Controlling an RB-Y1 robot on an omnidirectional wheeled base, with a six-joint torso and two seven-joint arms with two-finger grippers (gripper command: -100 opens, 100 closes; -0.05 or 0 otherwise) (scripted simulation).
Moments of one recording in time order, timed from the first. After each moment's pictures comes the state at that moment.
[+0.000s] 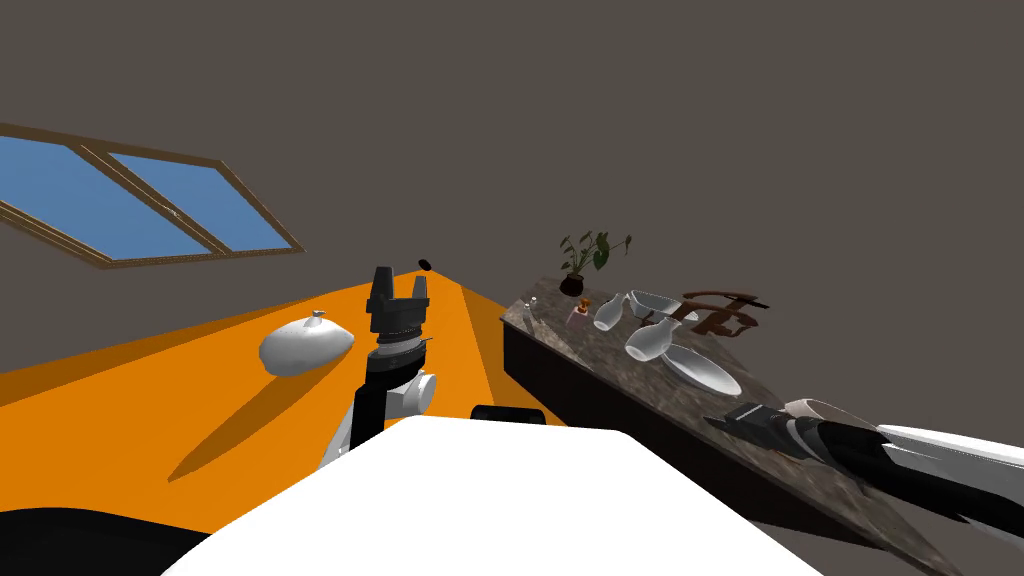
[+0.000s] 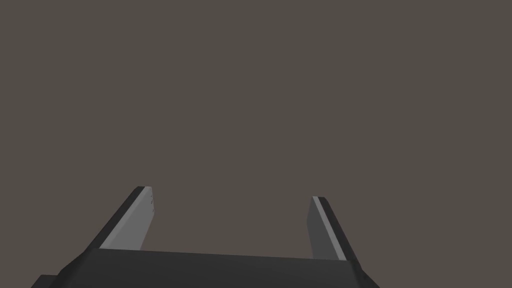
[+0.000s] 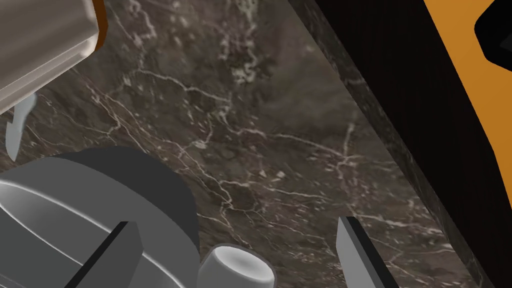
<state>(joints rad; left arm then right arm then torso) 0.47 -0.02 -0.02 -2.39 -0.06 -0.57 0.01 0.73 -1.80 0.38 -1.35 0.03 -0.28 0.36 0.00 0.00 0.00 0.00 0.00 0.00</state>
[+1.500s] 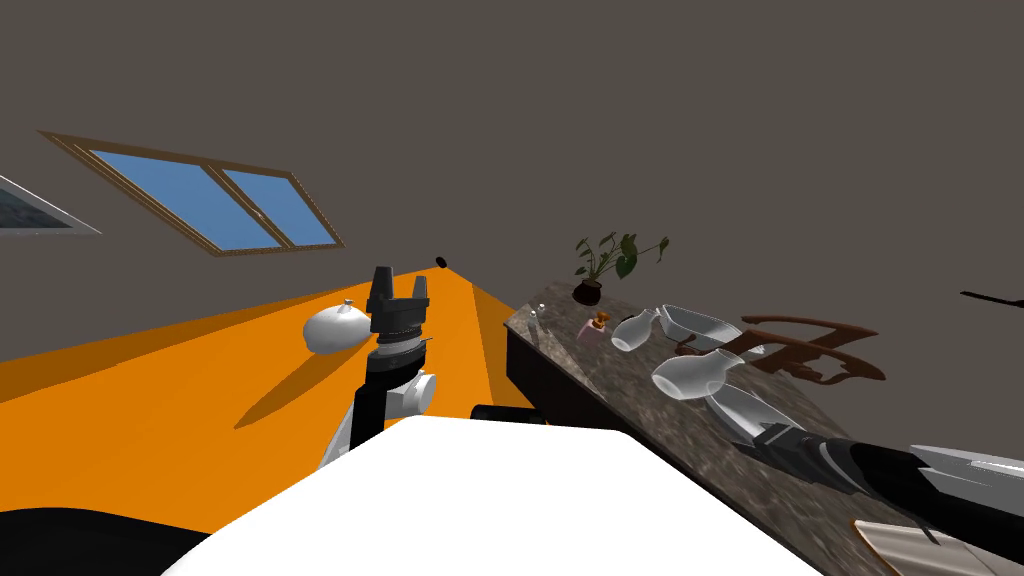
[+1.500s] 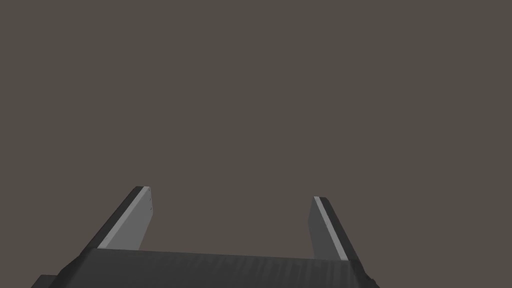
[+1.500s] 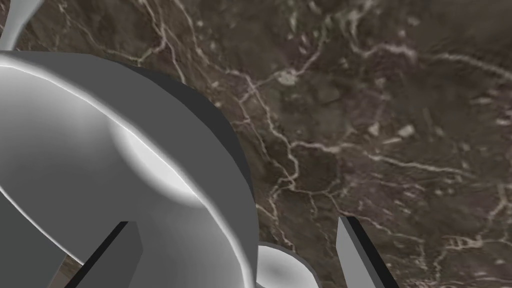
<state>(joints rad) 0.47 -0.02 -0.02 -2.39 -0.06 -0.57 0.01 0.81 -1.85 0.42 -1.36 0.00 -0.23 0.40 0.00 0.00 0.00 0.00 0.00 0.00</state>
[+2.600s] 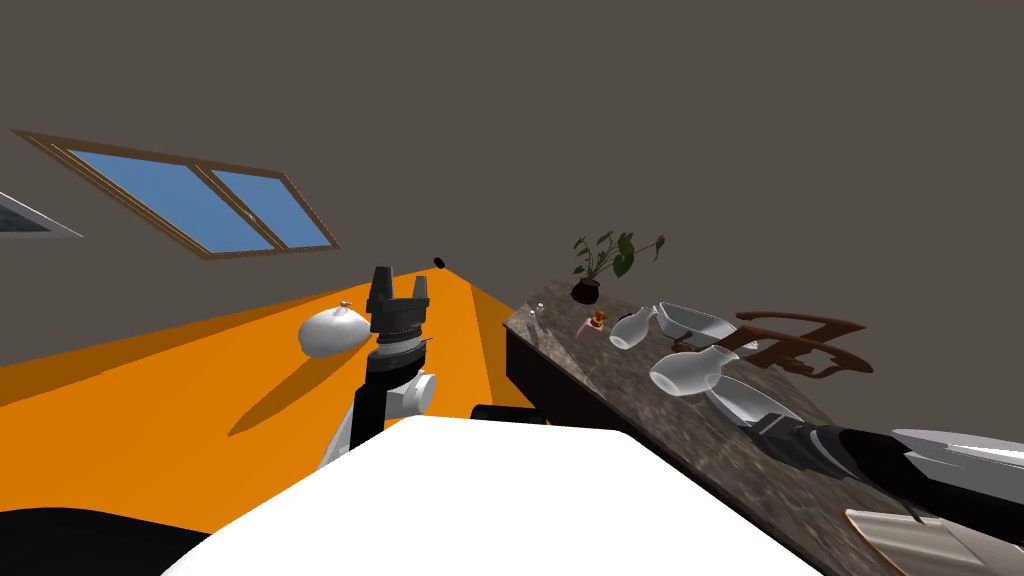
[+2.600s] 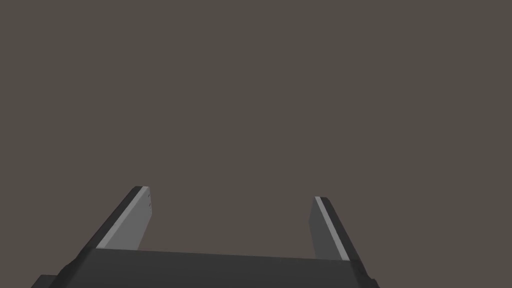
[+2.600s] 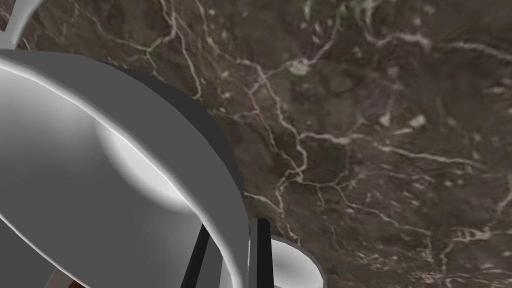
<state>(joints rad) 0.47 -0.02 -0.02 -2.39 -0.06 -0.57 0.01 0.73 -1.87 0.47 -1.36 0.09 -0.25 0.31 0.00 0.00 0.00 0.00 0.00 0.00</state>
